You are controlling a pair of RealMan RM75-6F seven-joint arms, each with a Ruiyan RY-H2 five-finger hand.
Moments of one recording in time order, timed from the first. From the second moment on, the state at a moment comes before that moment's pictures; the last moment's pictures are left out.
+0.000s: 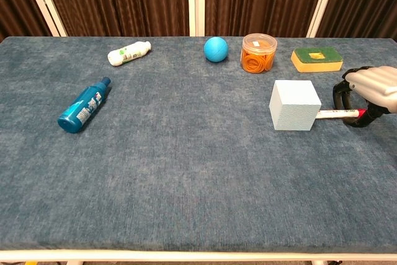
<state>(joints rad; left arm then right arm) -0.01 -1.24 -0.03 -1.51 1.46 1.52 -0.01 0.55 -1.66 0.14 -1.05 -1.20 0.92 -0.35</state>
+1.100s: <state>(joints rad) 0.00 -1.25 -0.03 -1.50 1.47 1.53 -0.02 0.63 -1.60 0.18 -1.20 -1.13 0.86 -0.42</state>
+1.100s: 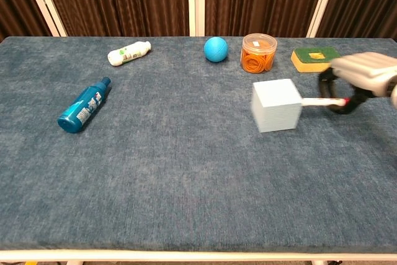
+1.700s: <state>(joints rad) 0.00 -1.25 -0.03 -1.49 1.48 1.53 -0.03 0.75 -1.65 0.19 -1.32 -0.99 0.85 -0.63</state>
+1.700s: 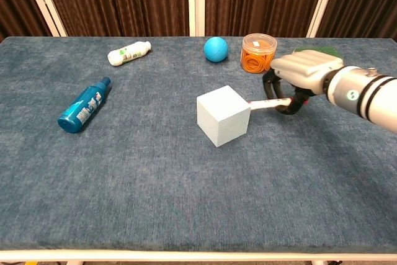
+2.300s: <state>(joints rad) 0.01 -1.25 -0.03 -1.49 1.48 1.54 -0.04 0.83 -1.69 0.17 -1.39 -0.93 0.85 -0.68</state>
